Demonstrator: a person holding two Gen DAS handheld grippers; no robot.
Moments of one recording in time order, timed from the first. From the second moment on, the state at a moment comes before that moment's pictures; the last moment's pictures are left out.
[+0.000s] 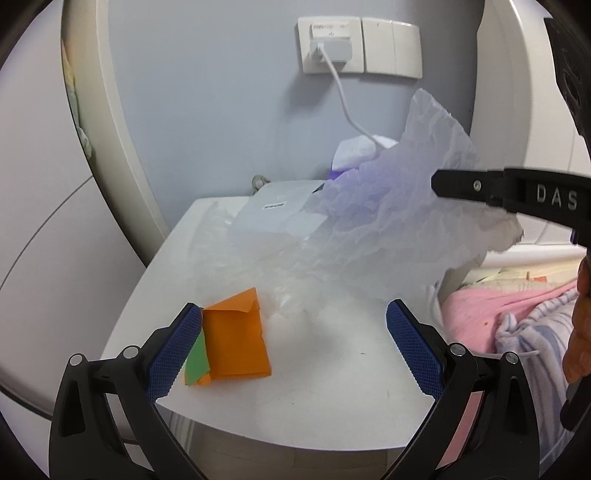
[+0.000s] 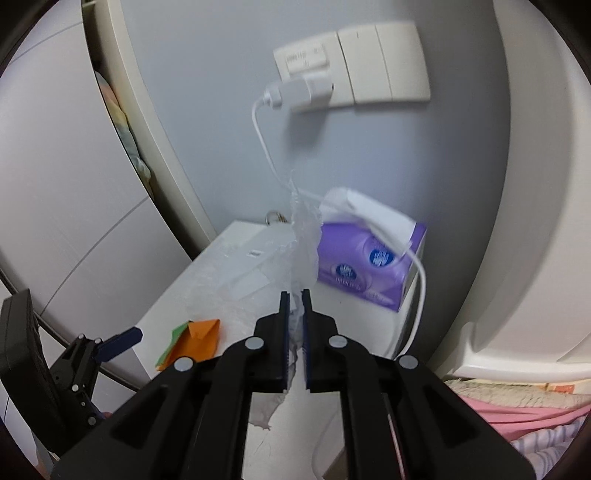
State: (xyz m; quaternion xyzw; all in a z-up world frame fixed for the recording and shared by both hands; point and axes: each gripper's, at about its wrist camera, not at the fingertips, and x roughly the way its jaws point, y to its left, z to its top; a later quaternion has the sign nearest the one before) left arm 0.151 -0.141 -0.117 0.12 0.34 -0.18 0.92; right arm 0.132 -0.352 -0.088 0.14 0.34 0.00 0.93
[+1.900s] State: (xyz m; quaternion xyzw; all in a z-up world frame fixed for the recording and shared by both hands) left arm -0.091 0.080 -0.029 0.05 0.27 0.05 0.96; right arm -0.046 -0.100 0.037 0.03 0.24 0.27 0.93
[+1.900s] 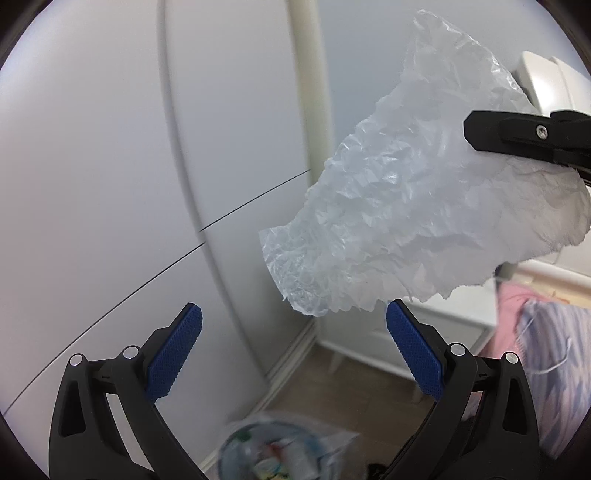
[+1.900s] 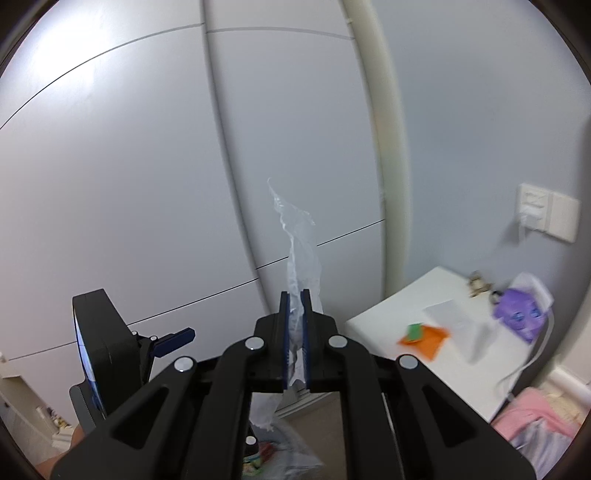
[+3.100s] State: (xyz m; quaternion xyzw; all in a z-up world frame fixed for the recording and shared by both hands) left arm -0.180 0.185 -0.247 -0.02 0.45 0.15 0.88; right arm -0.090 0.044 -0.181 -0.09 0.45 0.34 0.82
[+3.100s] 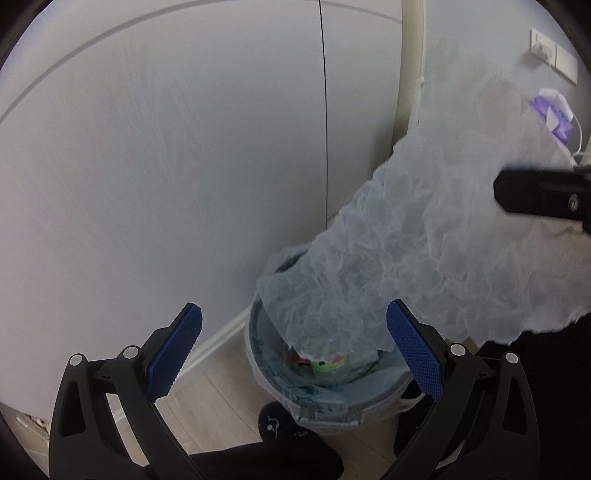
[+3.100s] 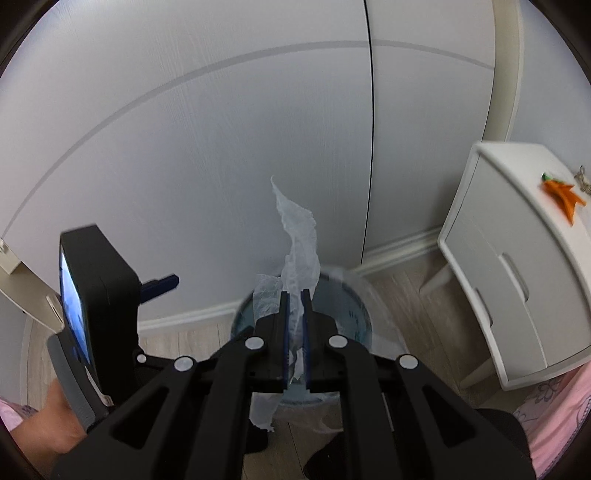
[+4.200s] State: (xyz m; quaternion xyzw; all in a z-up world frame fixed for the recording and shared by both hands) left arm -0.113 0.210 -0.404 -0.03 0.58 0.11 0.81; right arm -0.011 0.089 -0.370 -0.10 0.60 0.32 0.73
